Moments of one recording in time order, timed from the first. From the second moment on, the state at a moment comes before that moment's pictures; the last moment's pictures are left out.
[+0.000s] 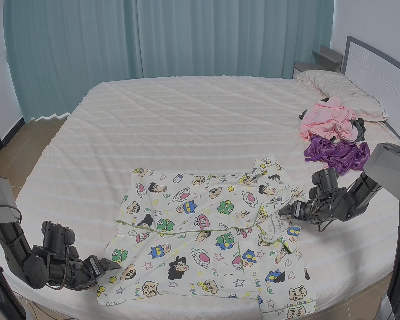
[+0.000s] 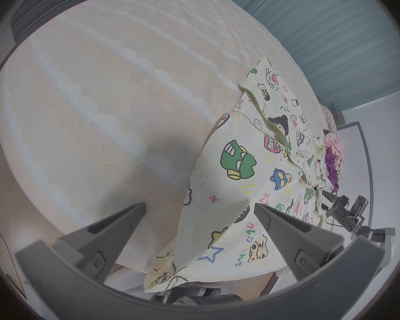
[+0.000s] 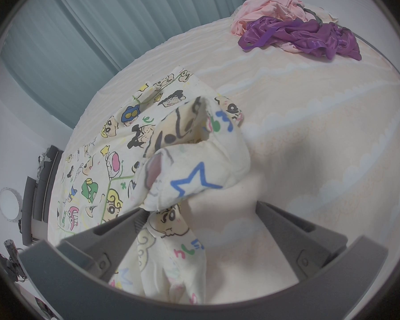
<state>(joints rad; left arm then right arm) -0.10 1.96 -0.15 -0.81 -0.21 -0.74 0.16 2.30 -0.97 -0.48 0.09 0.42</state>
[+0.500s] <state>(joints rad) -0.10 1.96 -0.15 -0.81 -0.21 -0.74 0.16 2.30 -0.94 -0.61 0.05 0.42</state>
